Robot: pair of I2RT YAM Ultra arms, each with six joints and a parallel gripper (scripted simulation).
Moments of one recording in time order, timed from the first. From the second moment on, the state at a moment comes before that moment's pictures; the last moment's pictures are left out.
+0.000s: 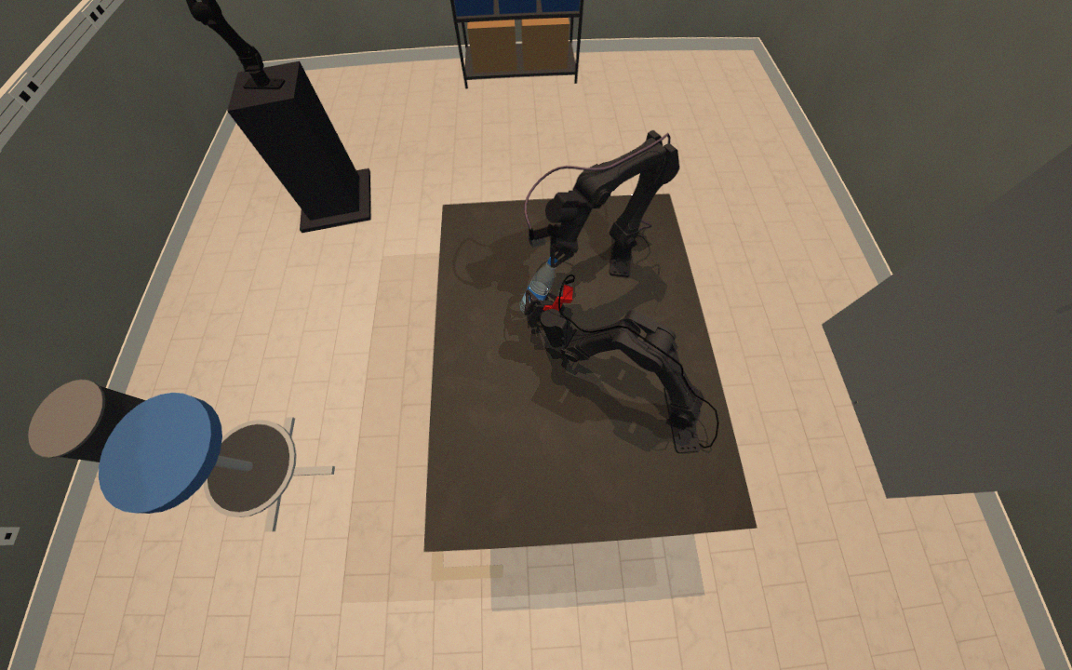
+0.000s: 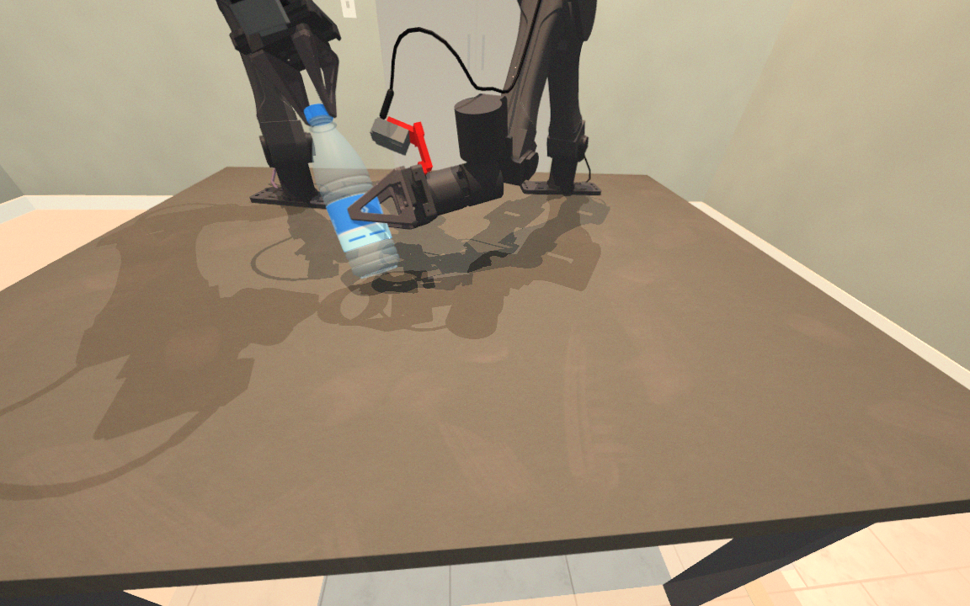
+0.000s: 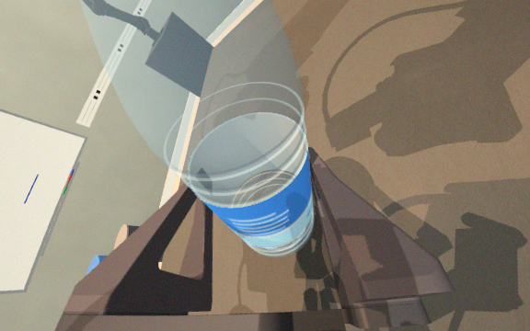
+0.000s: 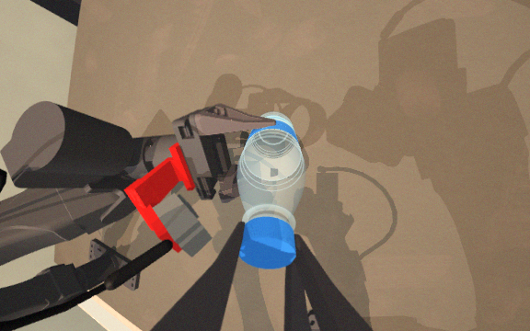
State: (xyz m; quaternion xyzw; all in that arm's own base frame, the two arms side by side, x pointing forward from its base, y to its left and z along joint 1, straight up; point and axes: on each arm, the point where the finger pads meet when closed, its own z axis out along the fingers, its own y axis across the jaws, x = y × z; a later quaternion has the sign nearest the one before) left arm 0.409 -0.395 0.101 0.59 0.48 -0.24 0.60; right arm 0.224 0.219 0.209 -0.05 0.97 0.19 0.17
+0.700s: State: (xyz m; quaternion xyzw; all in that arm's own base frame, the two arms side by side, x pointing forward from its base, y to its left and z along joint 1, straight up) left arm 0.409 -0.395 0.101 0.59 0.49 -0.24 0.60; right arm 0.224 0.218 0.208 -0.46 0.85 0.06 0.24
